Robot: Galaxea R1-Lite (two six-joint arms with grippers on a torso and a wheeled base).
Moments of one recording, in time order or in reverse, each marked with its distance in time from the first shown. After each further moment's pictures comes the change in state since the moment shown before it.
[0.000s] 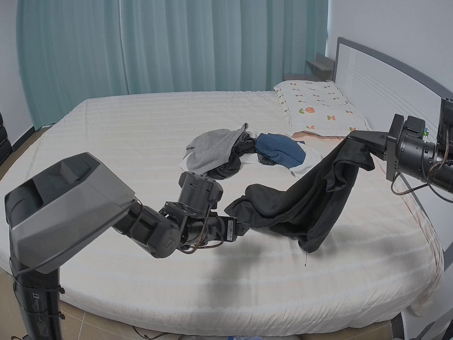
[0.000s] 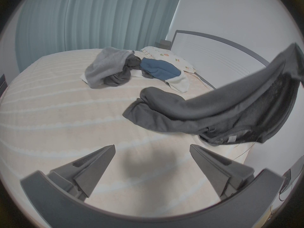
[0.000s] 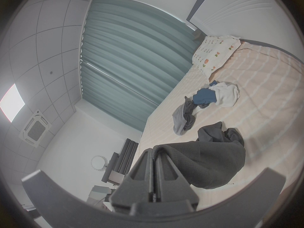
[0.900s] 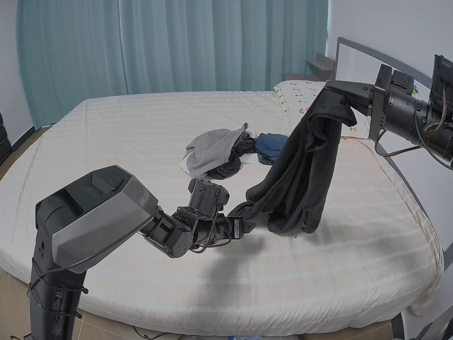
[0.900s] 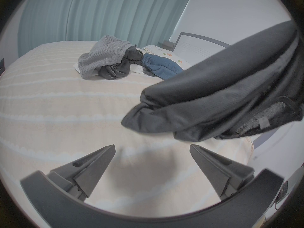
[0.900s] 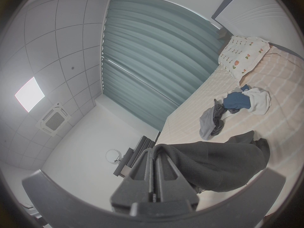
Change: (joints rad) left arm 0.029 0.143 -0.112 -0.074 -0.054 -0.080; right arm 0.154 0.064 -0.237 0.007 0.002 0.003
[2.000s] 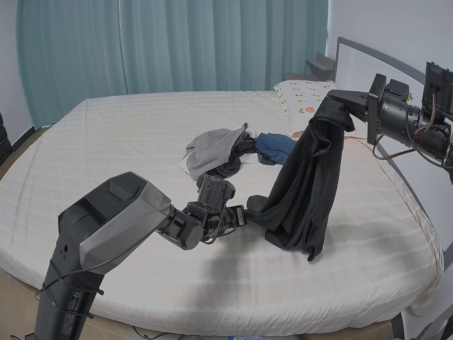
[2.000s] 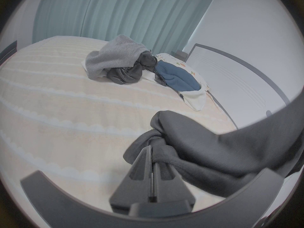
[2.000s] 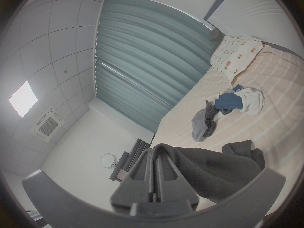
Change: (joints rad) left arm 0.021 0.080 -0.189 0.079 0.082 -0.150; right arm -0.083 0.063 0.019 -0.009 0.000 0.015
